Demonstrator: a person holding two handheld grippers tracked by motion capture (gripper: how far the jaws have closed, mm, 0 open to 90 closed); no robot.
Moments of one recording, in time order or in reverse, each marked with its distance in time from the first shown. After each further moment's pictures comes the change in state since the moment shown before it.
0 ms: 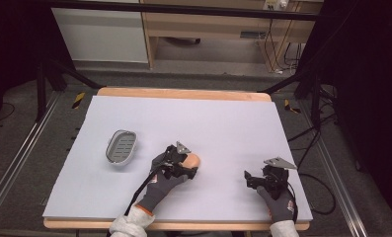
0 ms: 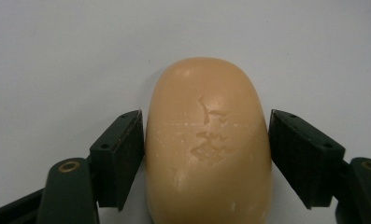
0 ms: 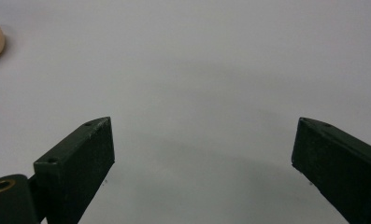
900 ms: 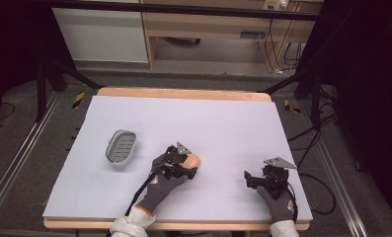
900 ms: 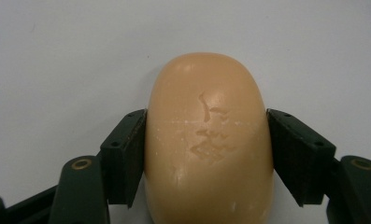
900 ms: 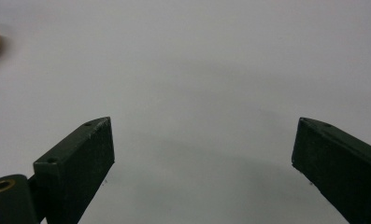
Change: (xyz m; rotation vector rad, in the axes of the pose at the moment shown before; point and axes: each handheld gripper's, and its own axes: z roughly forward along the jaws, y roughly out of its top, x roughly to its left) left arm -0.003 0.001 -0.004 0.003 0.005 0.003; right arm 0.000 0.000 0.000 0.003 0.003 0.001
